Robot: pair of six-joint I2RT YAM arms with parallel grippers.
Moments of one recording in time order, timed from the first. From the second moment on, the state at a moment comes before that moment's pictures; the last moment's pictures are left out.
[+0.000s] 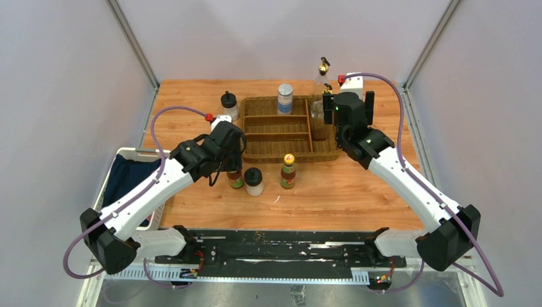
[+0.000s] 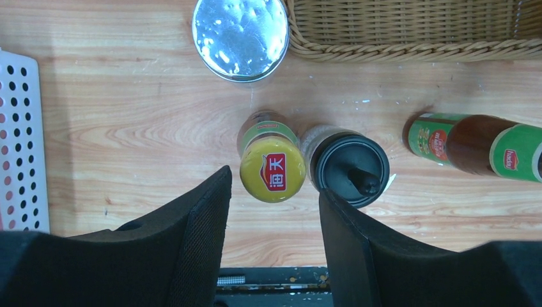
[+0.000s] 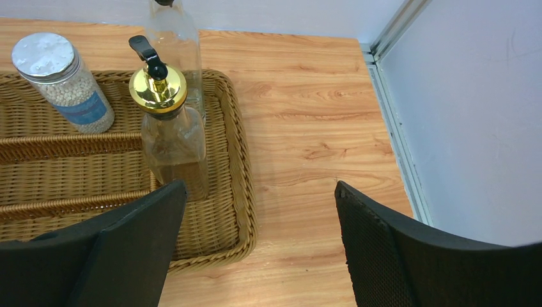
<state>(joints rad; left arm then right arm) -0.71 1.18 1.16 -0.93 -0.40 -0.63 0.57 1.26 1.21 -0.29 0.74 0.03</state>
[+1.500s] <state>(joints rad) -0.71 1.26 1.16 -0.88 -0.45 -0.58 0.57 1.26 1.21 -0.29 0.74 0.03</state>
